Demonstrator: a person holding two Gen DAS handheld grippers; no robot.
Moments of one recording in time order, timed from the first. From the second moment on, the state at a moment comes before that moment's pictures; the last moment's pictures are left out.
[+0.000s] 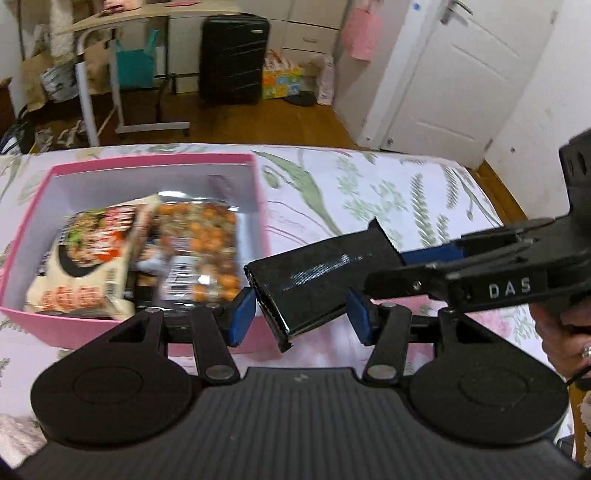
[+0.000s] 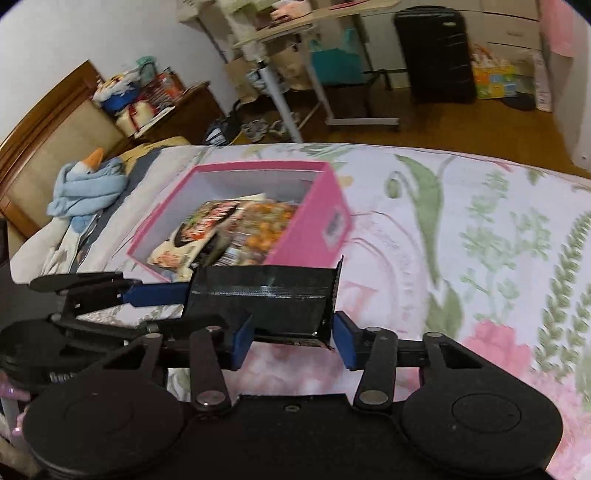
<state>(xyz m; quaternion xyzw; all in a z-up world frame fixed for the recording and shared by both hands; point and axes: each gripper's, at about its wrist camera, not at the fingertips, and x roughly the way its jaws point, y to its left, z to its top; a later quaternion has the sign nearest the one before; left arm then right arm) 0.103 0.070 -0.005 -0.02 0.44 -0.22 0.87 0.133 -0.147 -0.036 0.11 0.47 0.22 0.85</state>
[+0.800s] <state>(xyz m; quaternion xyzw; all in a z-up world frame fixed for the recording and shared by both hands) 0.210 0.149 -0.042 -0.04 0.46 -0.16 0.87 0.202 -0.046 -0.047 0.07 0.45 0.21 0.87</state>
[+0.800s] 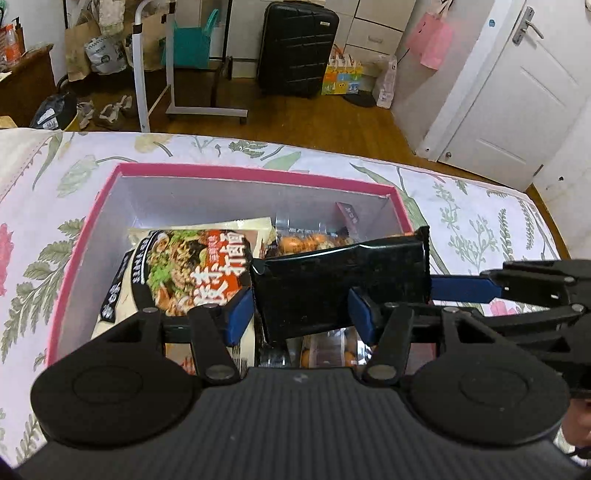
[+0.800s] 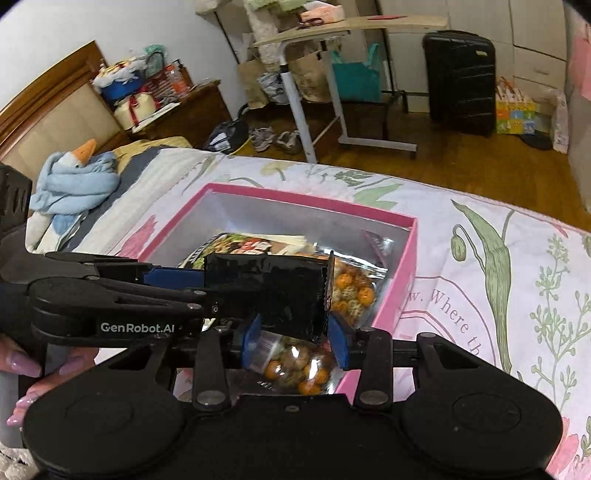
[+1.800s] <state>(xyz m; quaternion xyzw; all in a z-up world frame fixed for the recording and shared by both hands) 0.115 0.102 -0.006 0.03 0.41 -0.17 0.90 0.089 -0.091 -0.023 0.02 0.35 0.14 0.93</state>
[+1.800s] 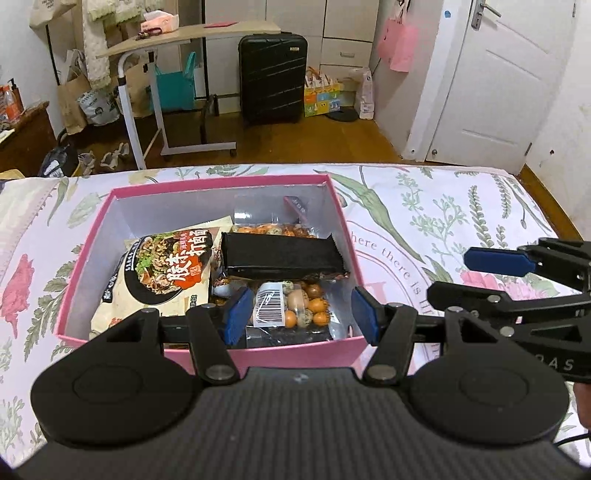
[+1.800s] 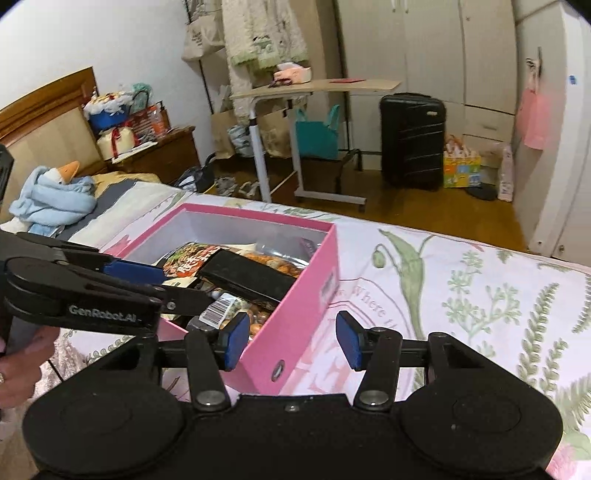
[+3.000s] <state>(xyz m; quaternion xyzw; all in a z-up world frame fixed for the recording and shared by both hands) 0.018 0.059 0.014 0.07 0.42 -0.13 0.90 -0.010 -0.150 -0.012 0.03 0.37 -0.05 0.93</state>
